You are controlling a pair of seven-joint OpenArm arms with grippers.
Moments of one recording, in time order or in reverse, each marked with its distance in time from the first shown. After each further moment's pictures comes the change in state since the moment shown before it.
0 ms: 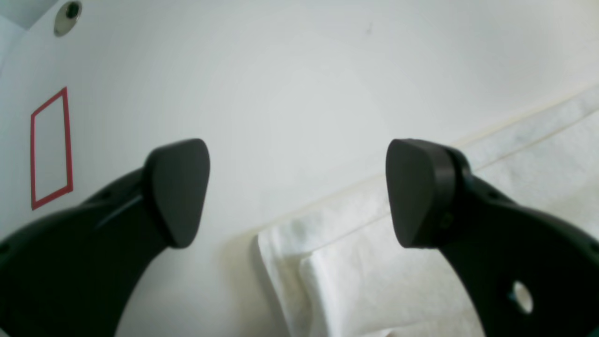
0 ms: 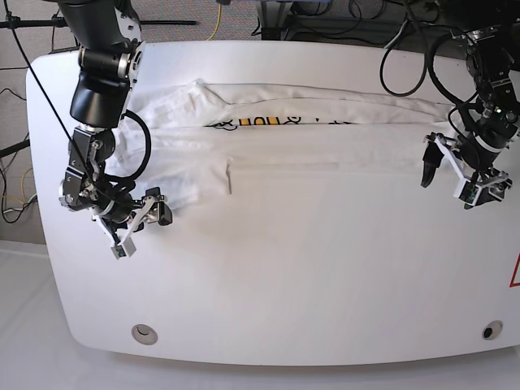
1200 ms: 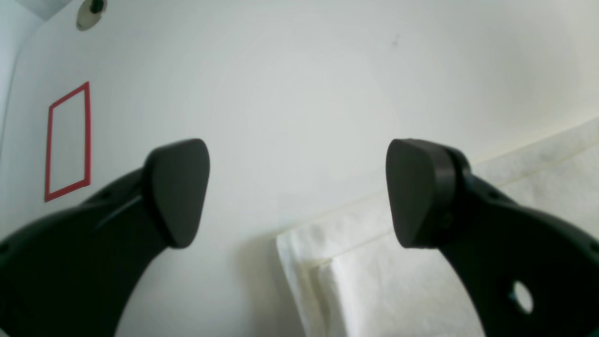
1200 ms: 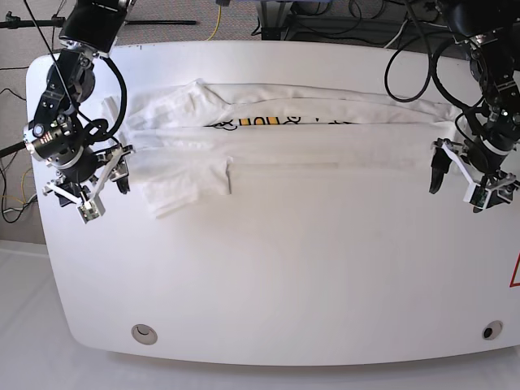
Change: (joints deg) left arm -1.5 0.1 -2.8 -1.5 -0.2 -0.1 -0.6; right arm -21.4 1.5 7.5 44.5 0.0 0.2 -13.9
